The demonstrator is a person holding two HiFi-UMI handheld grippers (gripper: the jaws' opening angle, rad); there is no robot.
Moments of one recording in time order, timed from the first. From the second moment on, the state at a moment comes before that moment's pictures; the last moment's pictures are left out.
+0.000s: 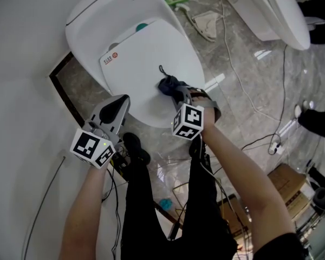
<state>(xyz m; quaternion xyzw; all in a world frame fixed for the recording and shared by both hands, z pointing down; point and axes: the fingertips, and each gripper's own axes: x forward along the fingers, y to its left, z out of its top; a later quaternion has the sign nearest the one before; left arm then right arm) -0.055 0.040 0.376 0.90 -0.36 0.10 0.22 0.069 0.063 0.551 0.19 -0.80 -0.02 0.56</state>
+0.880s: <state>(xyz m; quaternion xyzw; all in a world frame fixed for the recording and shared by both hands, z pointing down) -0.054 0.040 0.375 0.90 -0.36 0.10 0.22 0.044 0.108 0.554 0.17 -0.81 -0.02 0.56</state>
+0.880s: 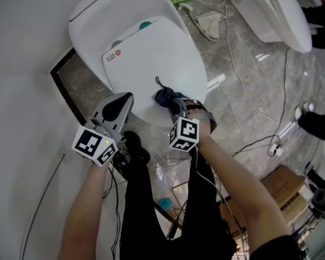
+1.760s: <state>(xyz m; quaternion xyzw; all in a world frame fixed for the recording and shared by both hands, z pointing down) -0.048 0.051 0.373 0.91 -0.35 0.10 0.22 0.012 0.188 0.554 0.09 -0.84 -0.01 0.54</state>
